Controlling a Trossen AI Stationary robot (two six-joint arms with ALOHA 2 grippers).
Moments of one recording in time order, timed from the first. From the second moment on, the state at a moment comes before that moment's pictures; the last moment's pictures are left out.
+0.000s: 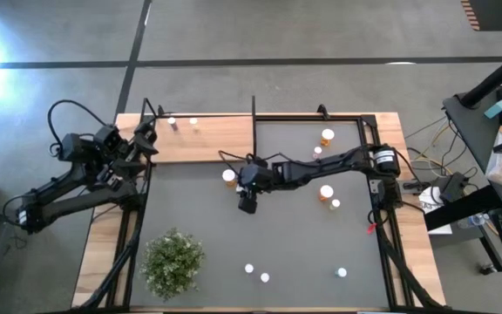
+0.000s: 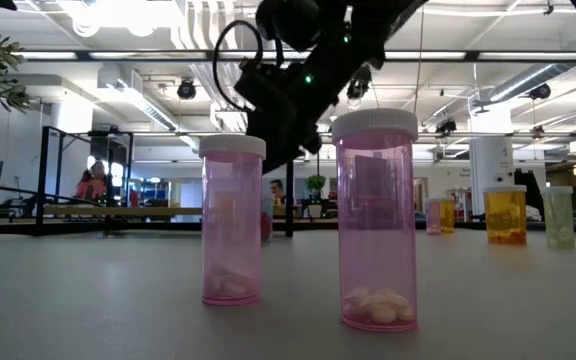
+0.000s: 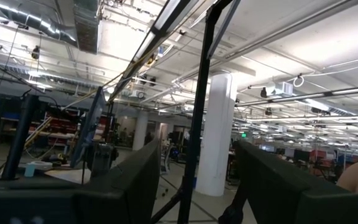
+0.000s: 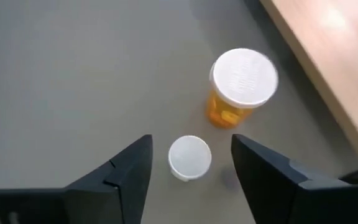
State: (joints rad) left arm 0.49 0.44 0.56 0.46 0.71 -0.59; right arm -0.01 1.99 1.42 -0.25 0.13 0.18
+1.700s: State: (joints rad) left arm 0.49 0.84 0.56 0.60 0.72 -0.59; right arm -0.01 0.88 0.44 0.16 0.25 0.36
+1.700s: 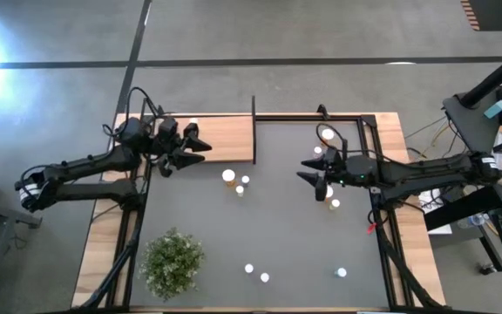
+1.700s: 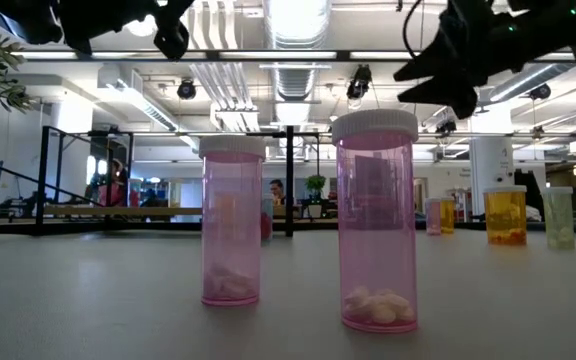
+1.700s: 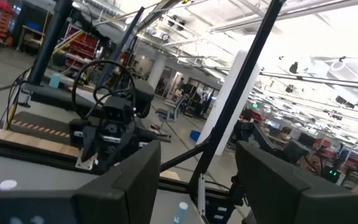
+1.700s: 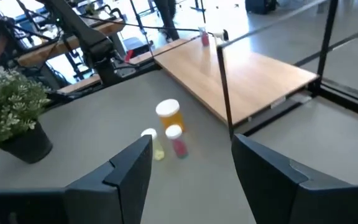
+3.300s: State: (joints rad) left arm 0.47 1.03 0.56 0.52 0.72 -0.60; right arm -0.01 0.77 0.03 0.40 0.32 0.63
